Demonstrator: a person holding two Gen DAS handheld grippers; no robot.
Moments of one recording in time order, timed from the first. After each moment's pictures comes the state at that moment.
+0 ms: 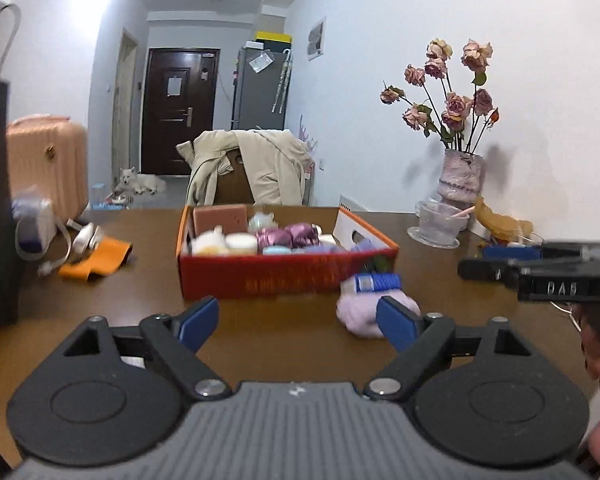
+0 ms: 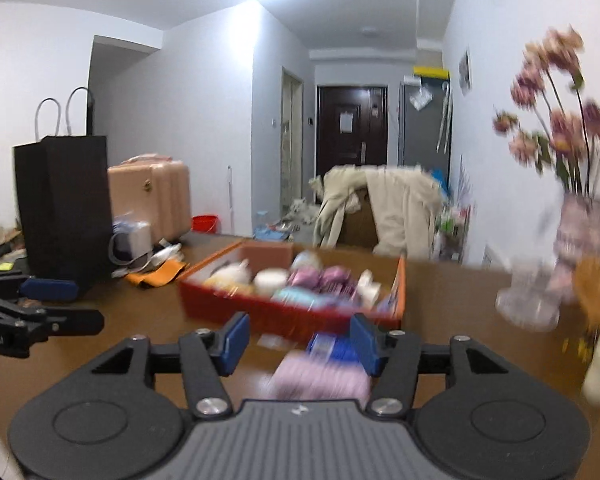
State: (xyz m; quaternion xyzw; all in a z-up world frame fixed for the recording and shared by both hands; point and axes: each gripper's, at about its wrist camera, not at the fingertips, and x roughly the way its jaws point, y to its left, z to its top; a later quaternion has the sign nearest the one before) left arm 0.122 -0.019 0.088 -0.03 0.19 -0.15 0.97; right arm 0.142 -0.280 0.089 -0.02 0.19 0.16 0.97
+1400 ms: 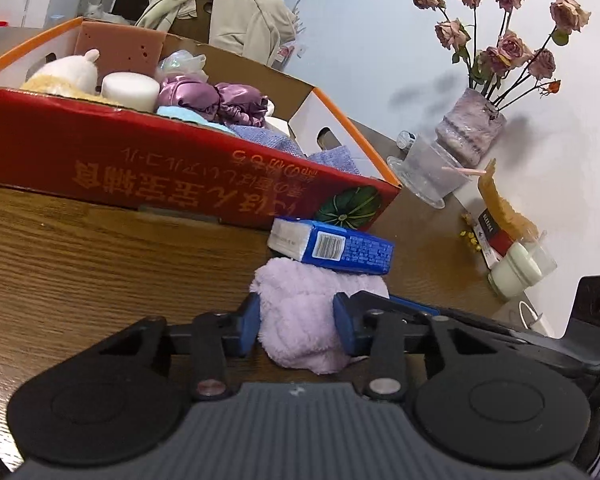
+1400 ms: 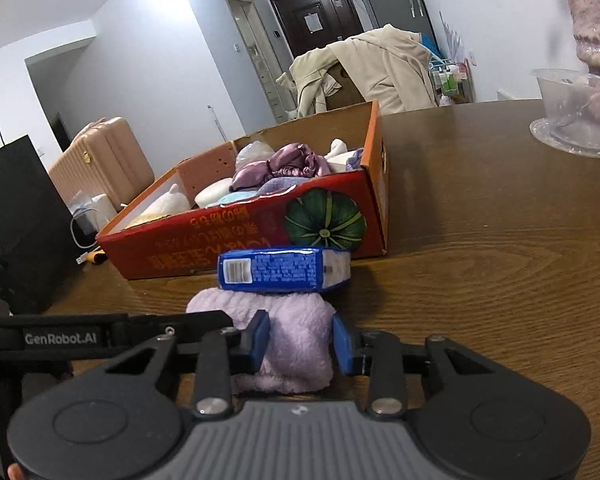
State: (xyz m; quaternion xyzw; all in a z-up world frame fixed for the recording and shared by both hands) left arm 0.329 -0.109 -0.015 -0.17 0.38 -0.23 0.88; right arm 0.307 -0.331 -0.020 0.12 0.33 0.18 0.92
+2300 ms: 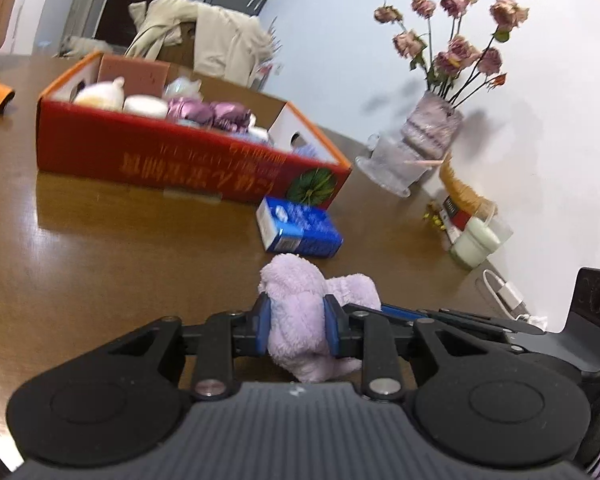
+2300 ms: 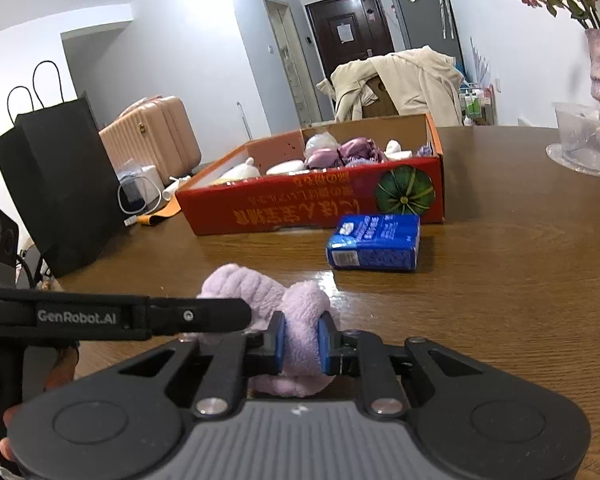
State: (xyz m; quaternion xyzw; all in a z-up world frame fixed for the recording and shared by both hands) left arm 0.239 -0.076 0.018 -0.15 0.34 -0.26 0.89; right arm 0.211 -0.287 0.014 0.08 0.30 0.20 0.93
